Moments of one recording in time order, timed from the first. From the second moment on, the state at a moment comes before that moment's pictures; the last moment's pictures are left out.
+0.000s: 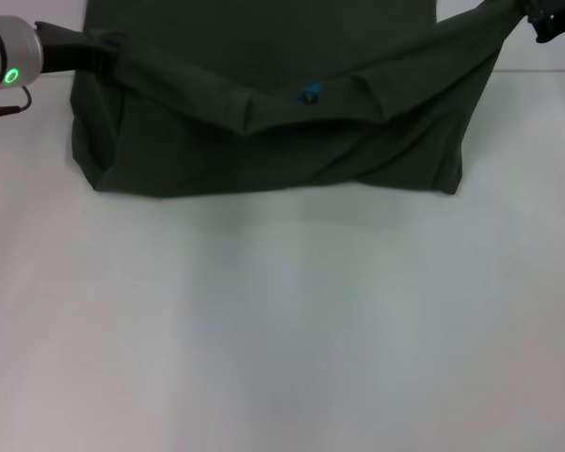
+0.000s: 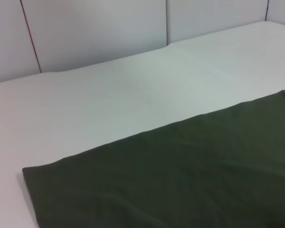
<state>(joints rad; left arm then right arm) -0.84 -2.08 0.73 0.73 2.45 0.74 -1.98 0.80 1.99 -0.78 -0.80 -2.39 -0.79 1.71</state>
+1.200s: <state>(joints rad) -0.85 -2.08 0.73 0.70 2.45 0.72 -1.95 0.75 2.07 -0.87 -1.03 -2.53 -0.96 2.02</state>
